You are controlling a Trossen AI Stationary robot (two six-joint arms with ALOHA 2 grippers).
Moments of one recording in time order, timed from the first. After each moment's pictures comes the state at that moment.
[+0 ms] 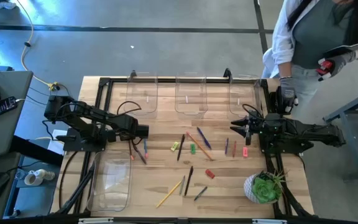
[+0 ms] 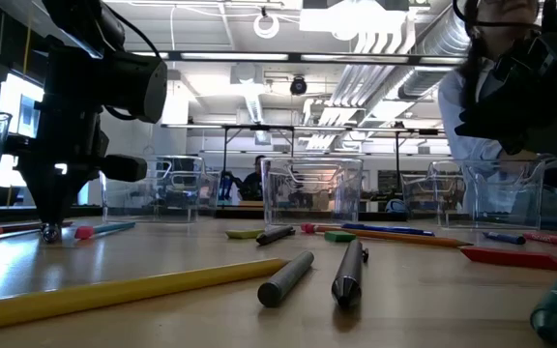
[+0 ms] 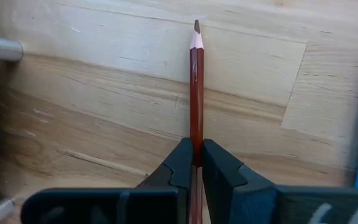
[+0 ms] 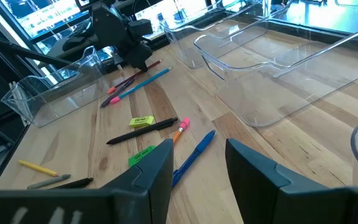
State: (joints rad) left arm 0.13 1.52 0.67 -0.91 -0.16 -1.78; right arm -0.07 0.07 0.11 -0.31 0.11 0.39
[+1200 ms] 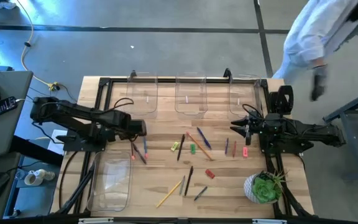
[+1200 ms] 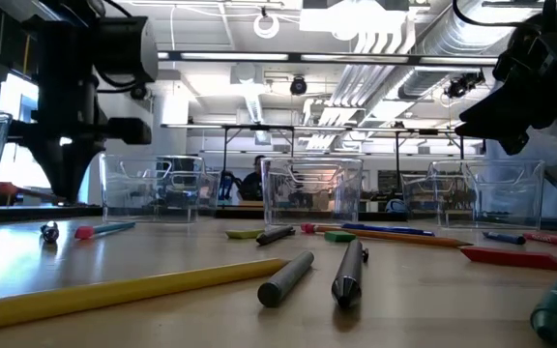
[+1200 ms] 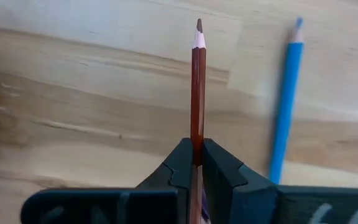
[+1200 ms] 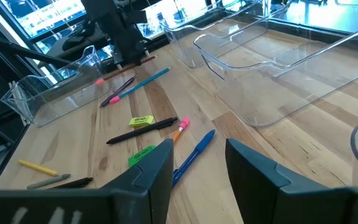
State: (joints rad) left arm 0.14 1.28 0.66 -0.89 -0.07 -1.74; right arm -0.07 0.07 0.11 -0.31 0.11 0.39
